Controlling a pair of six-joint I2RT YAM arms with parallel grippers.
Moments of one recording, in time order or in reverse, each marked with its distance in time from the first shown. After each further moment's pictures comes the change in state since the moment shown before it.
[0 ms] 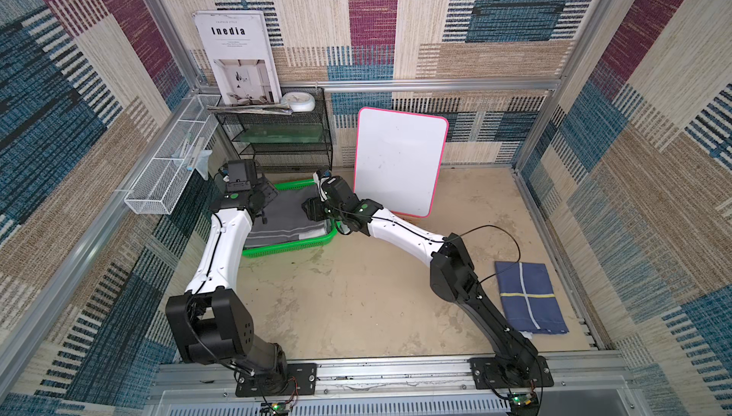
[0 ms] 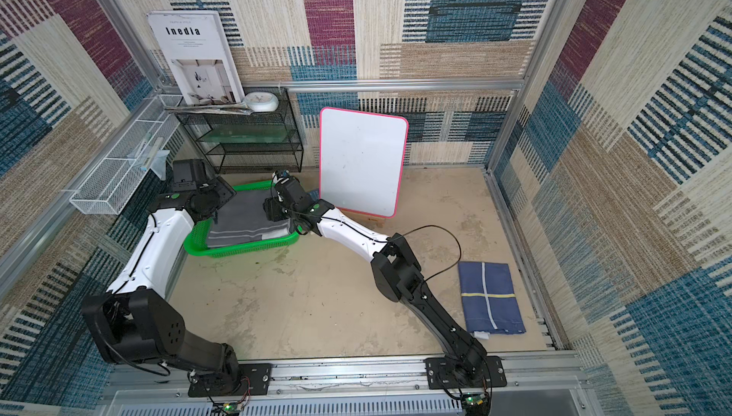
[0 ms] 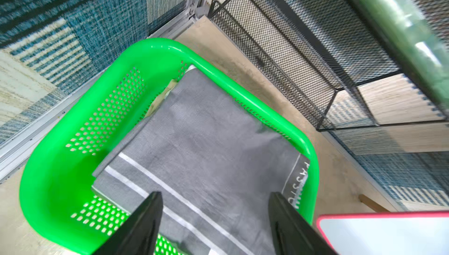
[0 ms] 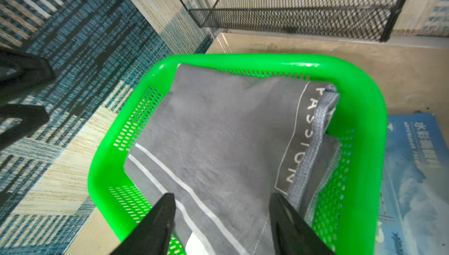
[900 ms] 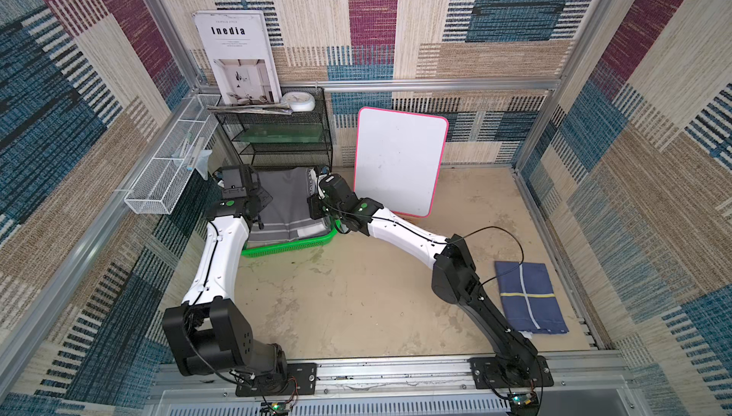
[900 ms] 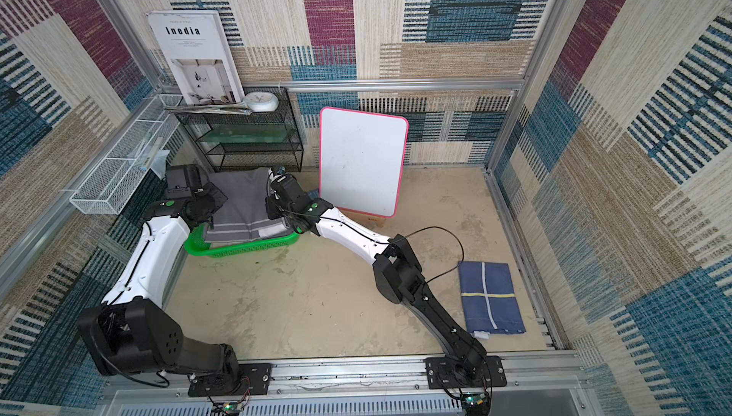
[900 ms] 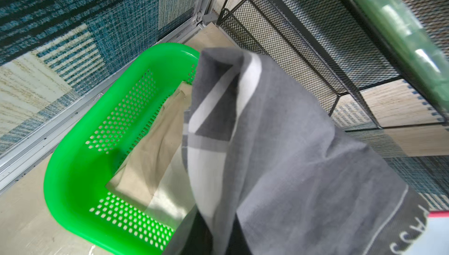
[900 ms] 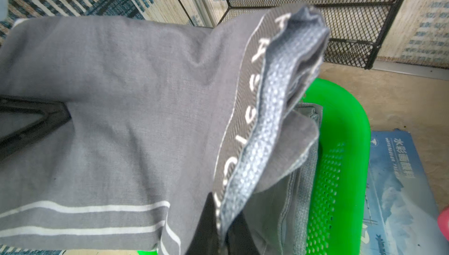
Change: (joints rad) left arm 0.039 -0.022 -0.065 0.047 0.000 0.014; right arm 0.014 0.005 0.028 -0.013 0.046 -0.042
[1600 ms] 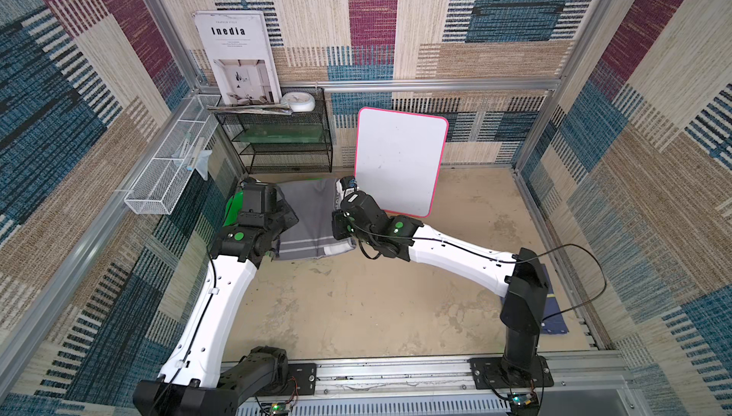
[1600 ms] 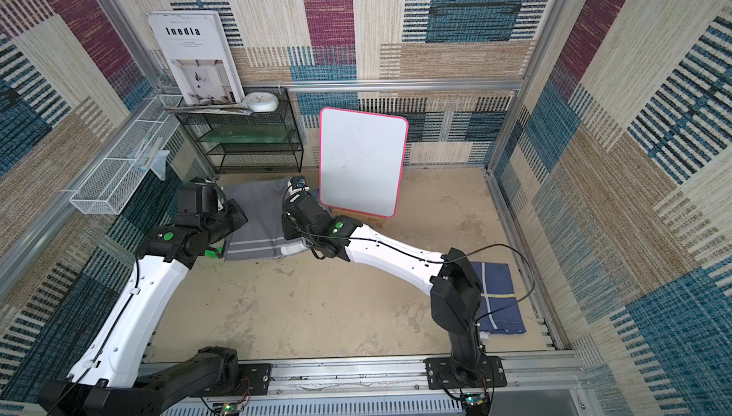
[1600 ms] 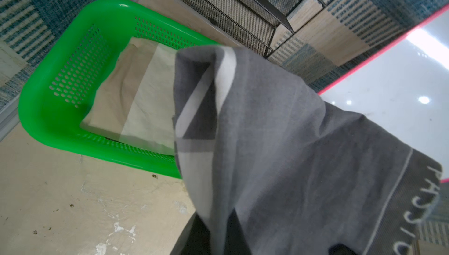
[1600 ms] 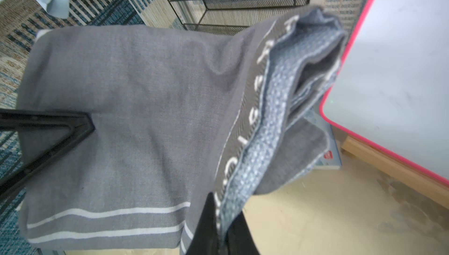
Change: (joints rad) left arm -0.250 -0.315 -0.090 -0.180 -0.017 -0.012; right arm 0.106 -0.537 -0.586 0.001 0.224 0.065
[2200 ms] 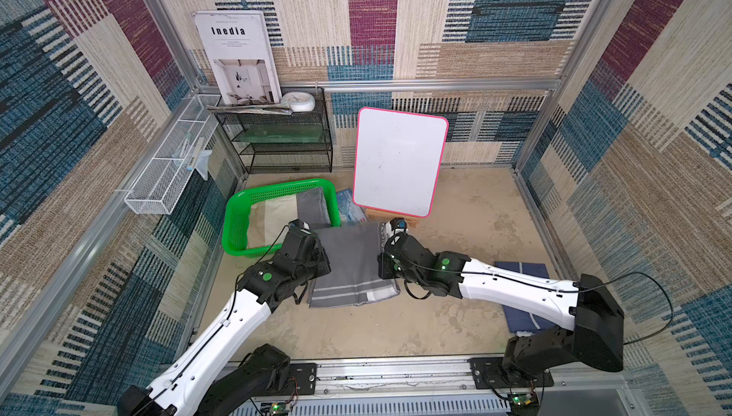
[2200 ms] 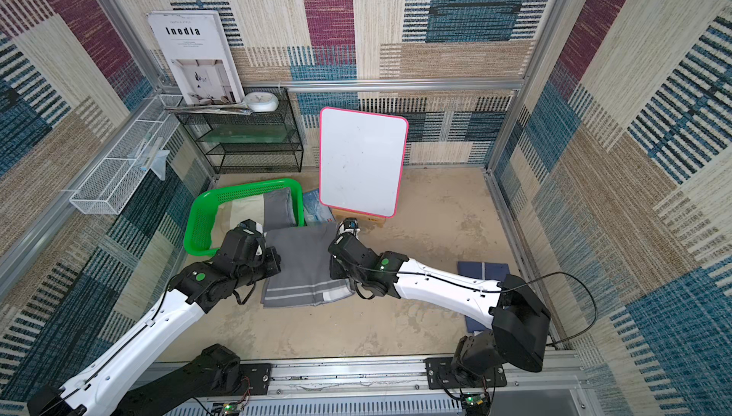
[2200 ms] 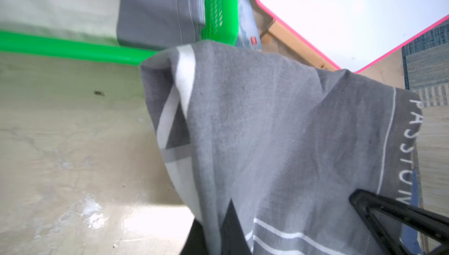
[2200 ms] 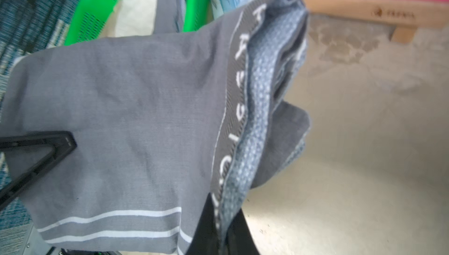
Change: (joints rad) left arm -0.379 -0.192 -0.338 0.009 0.011 -0.073; right arm 0.018 -0.452 -0.651 -0.028 -0.011 0.271
